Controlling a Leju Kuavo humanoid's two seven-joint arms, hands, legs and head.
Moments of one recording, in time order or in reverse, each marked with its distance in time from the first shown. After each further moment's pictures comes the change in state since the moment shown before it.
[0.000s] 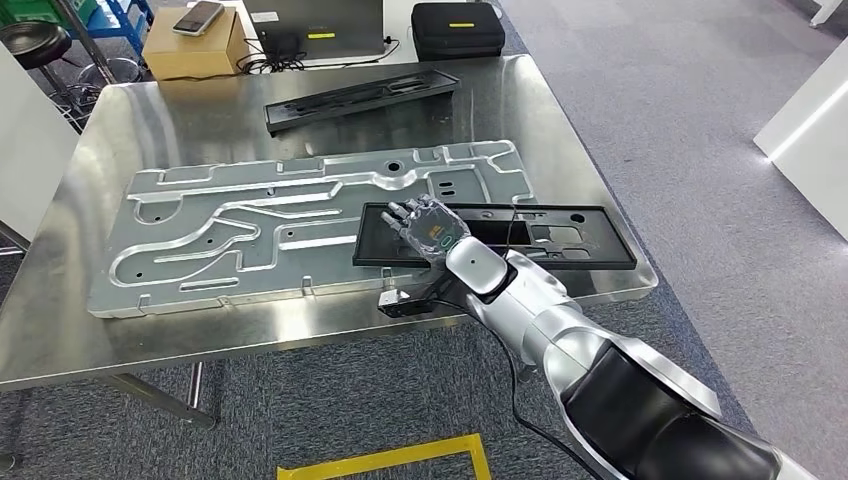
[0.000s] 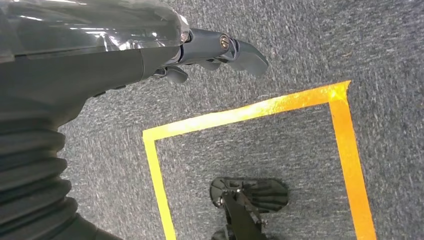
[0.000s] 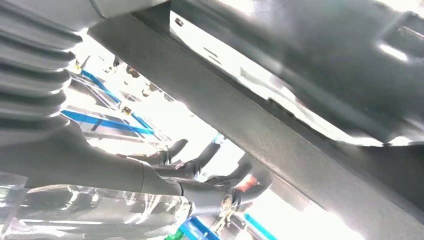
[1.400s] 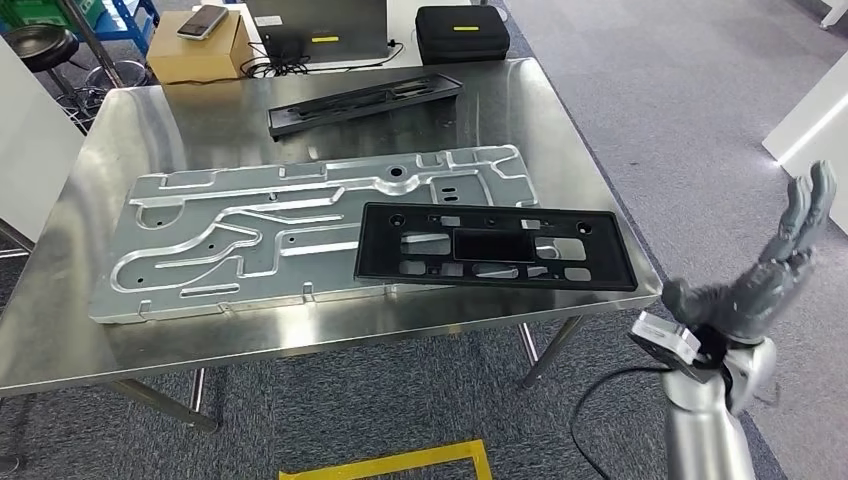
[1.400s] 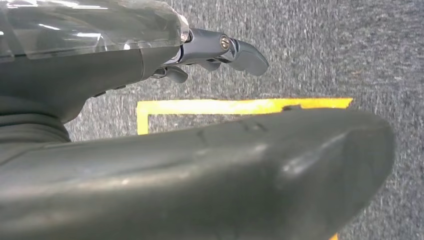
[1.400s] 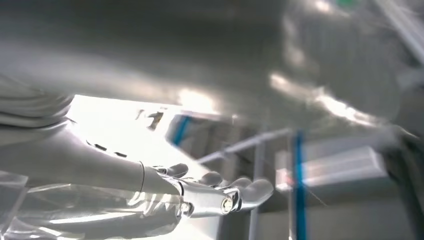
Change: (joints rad) left arm 0.053 -0.027 0.163 0.000 0.062 0.003 -0.060; right arm 0.871 -0.251 -1.137 -1.449 -0.771 -0.307 -0.629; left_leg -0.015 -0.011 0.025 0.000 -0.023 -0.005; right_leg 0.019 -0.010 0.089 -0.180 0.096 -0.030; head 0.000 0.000
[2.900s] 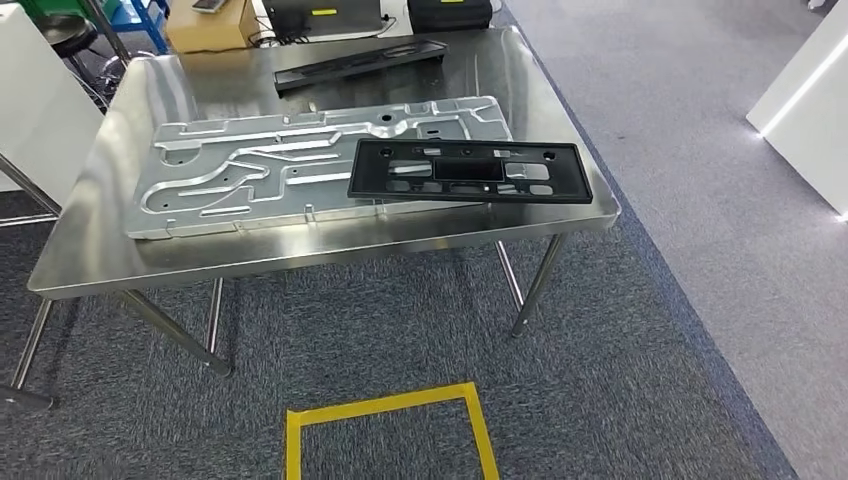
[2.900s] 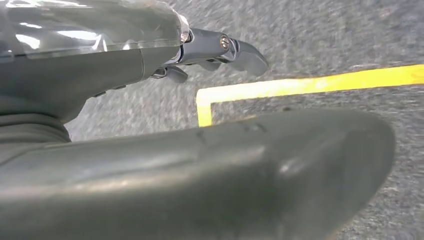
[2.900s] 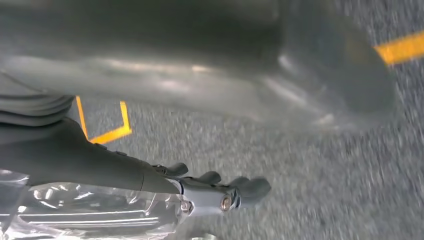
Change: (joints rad) left arm 0.021 -0.055 0.095 0.000 -0.158 -0.022 0.026; right arm 0.135 0.101 -0.645 1.486 0.166 0.491 0.594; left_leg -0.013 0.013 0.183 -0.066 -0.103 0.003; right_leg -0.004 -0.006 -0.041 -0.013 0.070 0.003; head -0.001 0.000
